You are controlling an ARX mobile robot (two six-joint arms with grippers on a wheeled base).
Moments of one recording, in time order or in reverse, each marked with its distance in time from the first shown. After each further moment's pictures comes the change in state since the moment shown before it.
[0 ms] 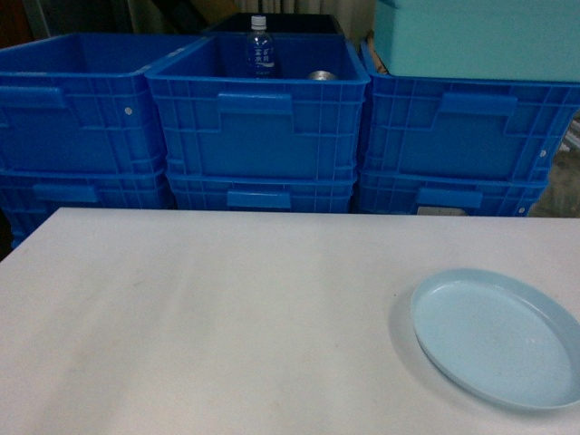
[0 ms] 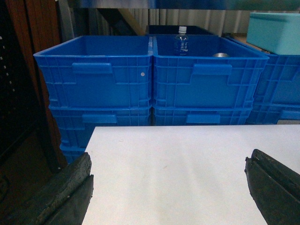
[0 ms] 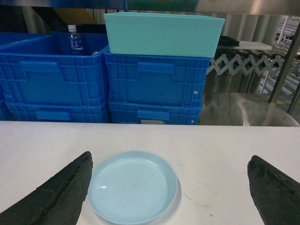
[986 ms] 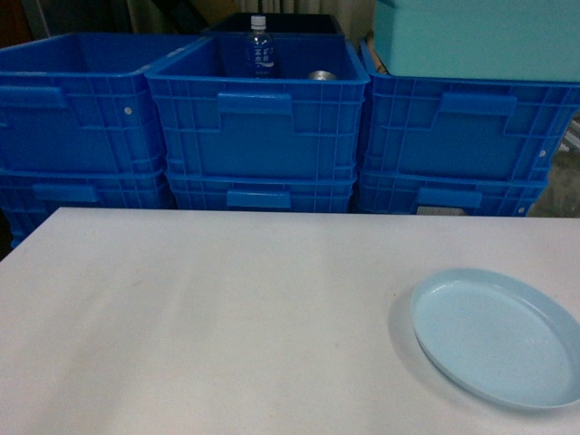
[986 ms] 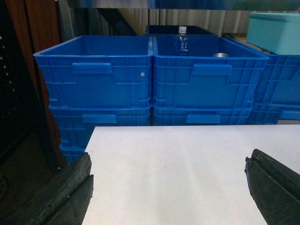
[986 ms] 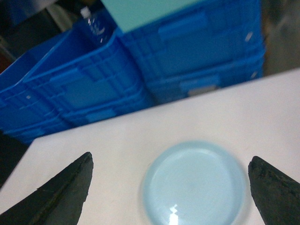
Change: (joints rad) left arm 0.000 0.000 0.000 0.000 0.000 0.000; right arm -0.277 0.951 0.322 0.438 -0.433 0.300
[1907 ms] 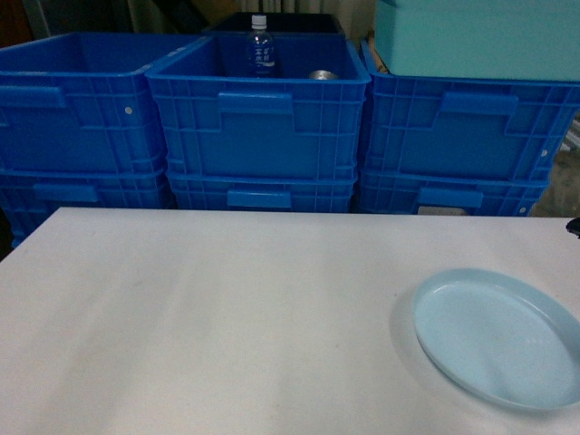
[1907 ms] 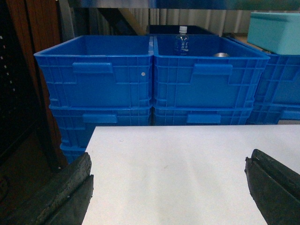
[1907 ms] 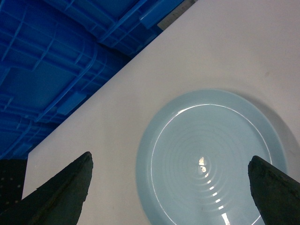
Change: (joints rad) left arm 0.000 0.000 0.000 0.000 0.000 0.000; right arm 0.106 0.703 0.242 0.114 0.055 0.372
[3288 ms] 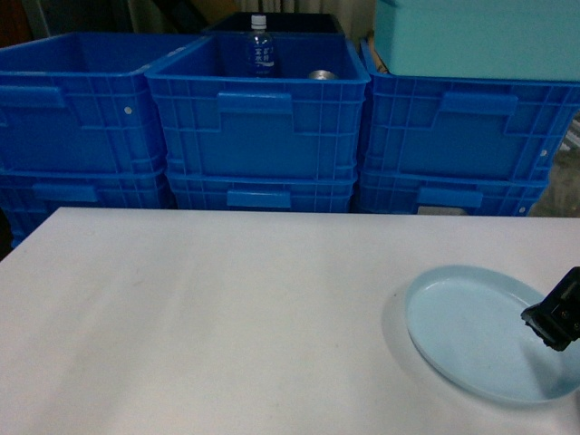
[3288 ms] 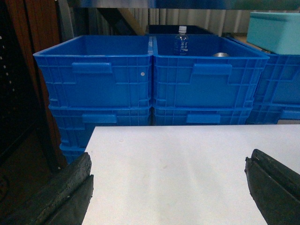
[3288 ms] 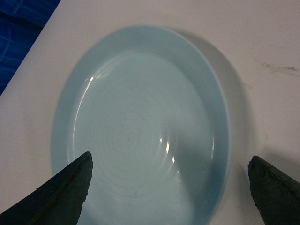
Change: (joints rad) left arm 0.000 0.000 0.000 0.000 0.000 0.000; right arm 0.131 0.257 -0.026 0.104 0.270 0.120
